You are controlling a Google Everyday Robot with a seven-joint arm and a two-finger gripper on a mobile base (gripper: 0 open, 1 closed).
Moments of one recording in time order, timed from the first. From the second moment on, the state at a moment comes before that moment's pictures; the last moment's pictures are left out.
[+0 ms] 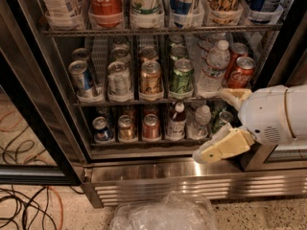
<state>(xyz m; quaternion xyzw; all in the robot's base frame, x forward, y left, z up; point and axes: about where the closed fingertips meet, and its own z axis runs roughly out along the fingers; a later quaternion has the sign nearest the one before) 0.422 -0.121 0.895 -0.48 0.76 0.19 0.40</state>
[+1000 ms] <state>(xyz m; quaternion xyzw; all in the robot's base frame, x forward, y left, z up) 0.432 -0.118 0.887 -0.41 0.77 0.21 0.43</state>
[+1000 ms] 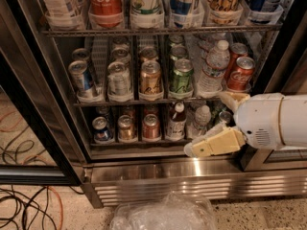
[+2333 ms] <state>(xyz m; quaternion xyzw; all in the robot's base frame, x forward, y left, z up) 0.456 -0.085 0.866 -0.24 0.78 0.22 0.53</state>
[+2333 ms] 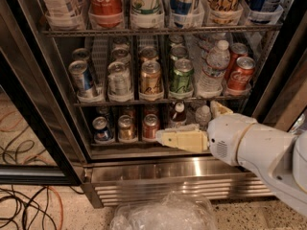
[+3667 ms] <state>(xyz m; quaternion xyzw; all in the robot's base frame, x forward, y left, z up) 0.468 -0.043 0.857 -0.15 0.78 0.24 0.55</state>
